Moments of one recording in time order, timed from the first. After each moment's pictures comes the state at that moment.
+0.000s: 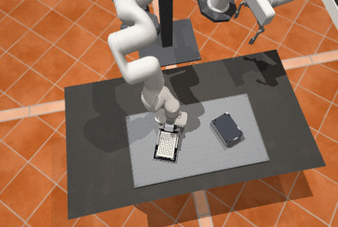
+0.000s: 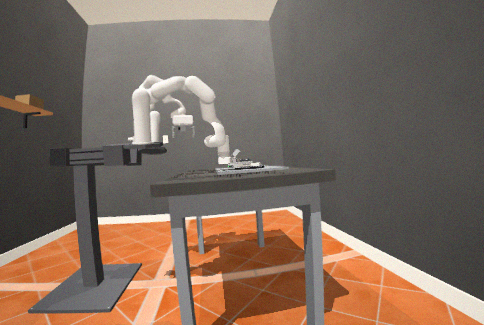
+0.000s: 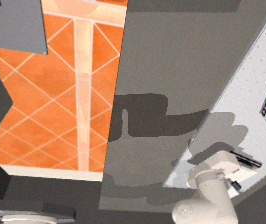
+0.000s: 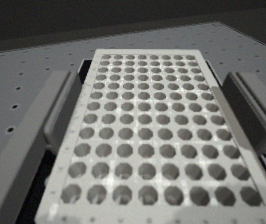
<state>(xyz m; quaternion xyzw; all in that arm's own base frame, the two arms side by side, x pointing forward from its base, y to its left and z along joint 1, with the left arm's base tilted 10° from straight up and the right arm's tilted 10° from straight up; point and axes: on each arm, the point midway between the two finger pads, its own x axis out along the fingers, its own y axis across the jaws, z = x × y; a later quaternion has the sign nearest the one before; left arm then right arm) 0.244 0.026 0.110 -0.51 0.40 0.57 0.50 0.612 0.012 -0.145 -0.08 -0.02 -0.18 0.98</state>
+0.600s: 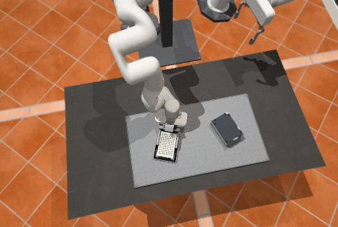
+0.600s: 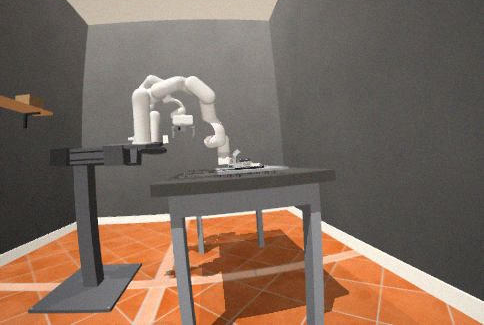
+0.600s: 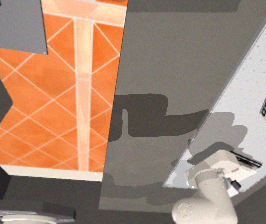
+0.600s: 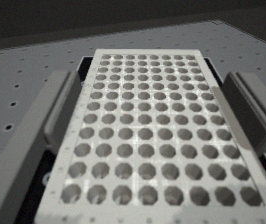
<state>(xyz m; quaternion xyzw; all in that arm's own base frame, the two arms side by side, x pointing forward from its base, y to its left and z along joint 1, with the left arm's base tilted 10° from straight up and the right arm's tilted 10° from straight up) 0.244 0.026 0.110 -0.51 0.40 0.57 0.50 0.612 0.012 -0.148 -0.08 -0.02 -0.18 0.98</state>
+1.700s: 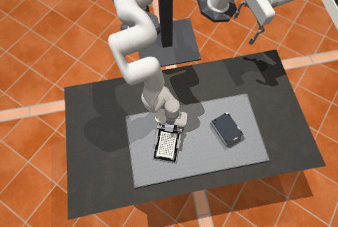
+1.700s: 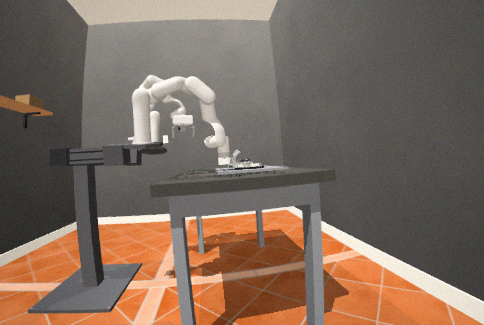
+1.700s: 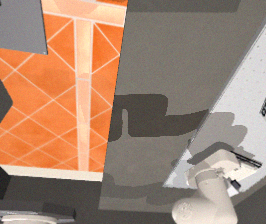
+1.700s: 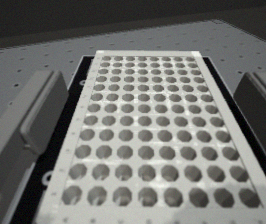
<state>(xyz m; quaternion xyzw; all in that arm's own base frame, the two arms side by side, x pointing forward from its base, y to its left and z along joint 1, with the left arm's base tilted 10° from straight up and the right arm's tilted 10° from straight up) 0.244 0.026 0.110 -0.51 0.40 0.57 0.50 0.612 0.012 -0.149 -0.08 -0.02 -0.18 0.98</state>
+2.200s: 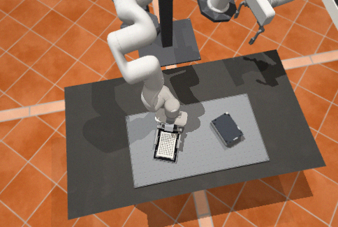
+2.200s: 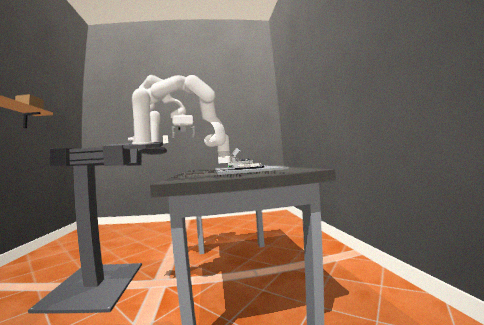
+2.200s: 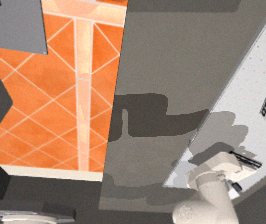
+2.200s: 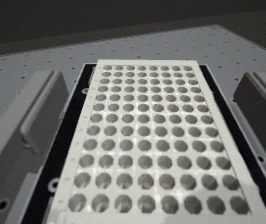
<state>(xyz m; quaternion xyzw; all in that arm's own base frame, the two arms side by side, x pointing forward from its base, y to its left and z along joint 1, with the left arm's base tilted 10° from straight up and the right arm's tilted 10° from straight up) 0.244 0.026 0.110 -0.51 0.40 0.57 0.50 0.612 0.013 -0.141 -0.08 -0.02 -0.18 0.98</state>
